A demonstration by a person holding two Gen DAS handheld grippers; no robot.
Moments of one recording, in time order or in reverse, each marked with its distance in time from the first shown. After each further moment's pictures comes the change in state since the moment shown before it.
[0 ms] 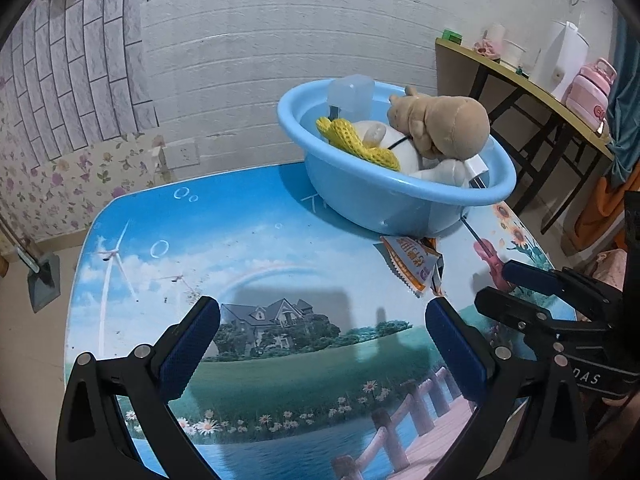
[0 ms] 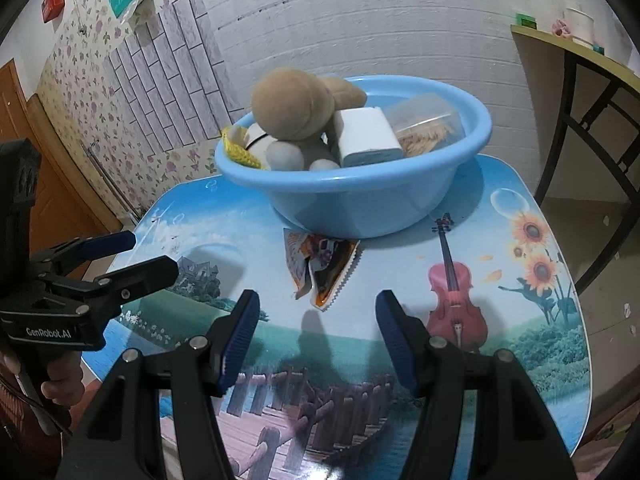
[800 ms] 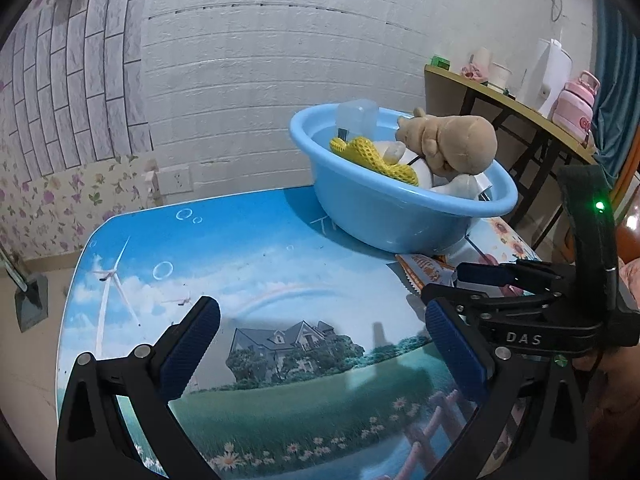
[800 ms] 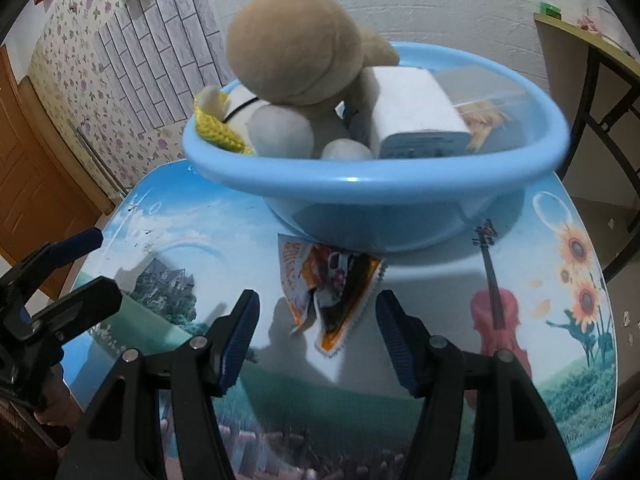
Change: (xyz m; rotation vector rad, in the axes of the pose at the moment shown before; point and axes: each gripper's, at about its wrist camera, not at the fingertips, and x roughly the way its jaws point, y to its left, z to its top) left arm 0.005 0.024 -0.007 0.021 -0.127 -0.050; right arm 0.066 0.011 0.018 -0.029 0.093 -0.019
